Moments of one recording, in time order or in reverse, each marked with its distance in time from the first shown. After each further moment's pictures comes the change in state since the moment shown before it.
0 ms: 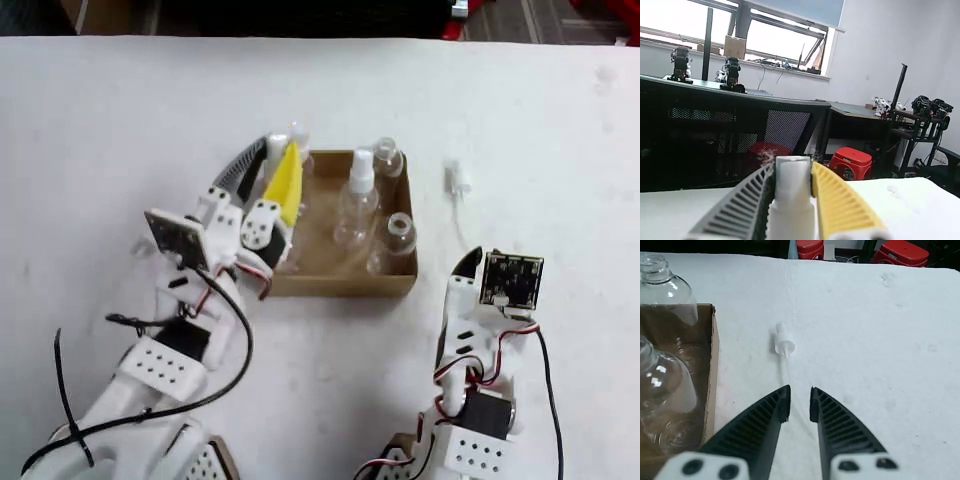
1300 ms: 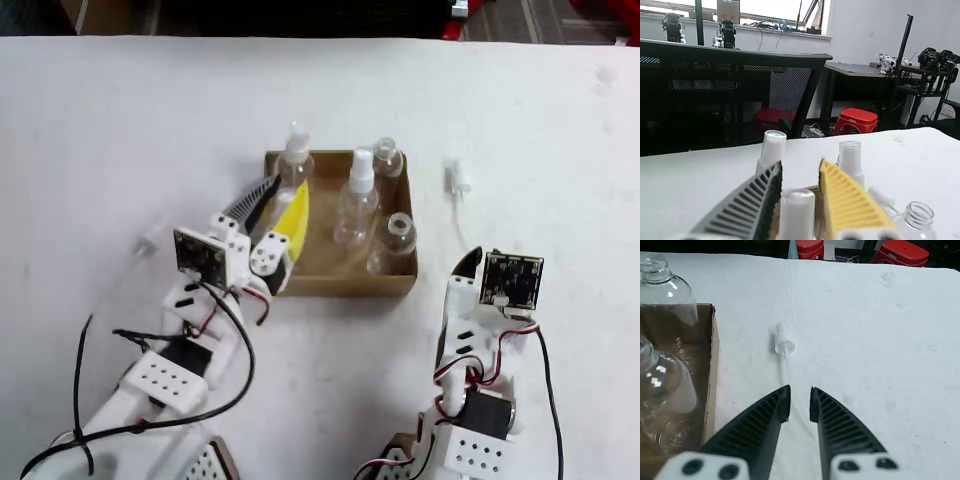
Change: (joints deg) left arm 1.3 -0.9 9.3 0.0 -4.6; right arm 0.0 0.0 0.0 0.0 0.0
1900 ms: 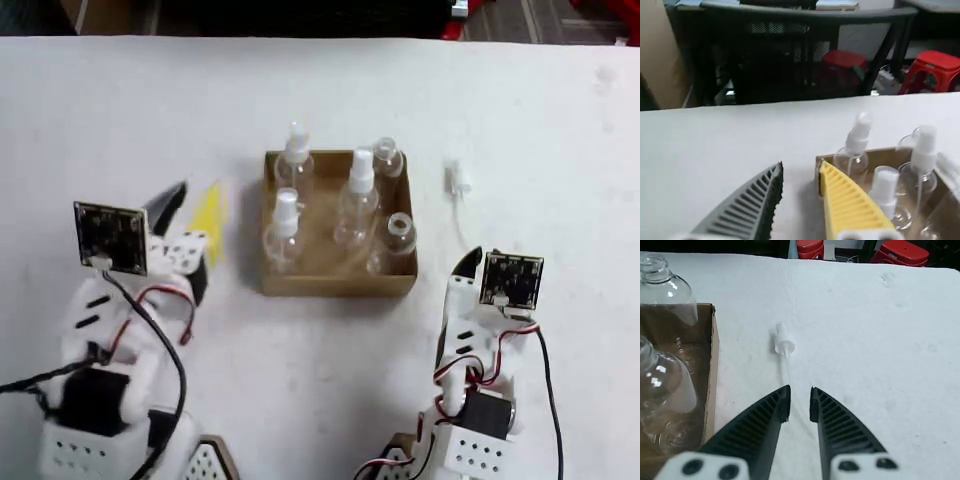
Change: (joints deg) left arm -15.8 -29.5 -28.3 75.9 -4.5; right arm 0.0 0.0 0.0 0.0 0.0
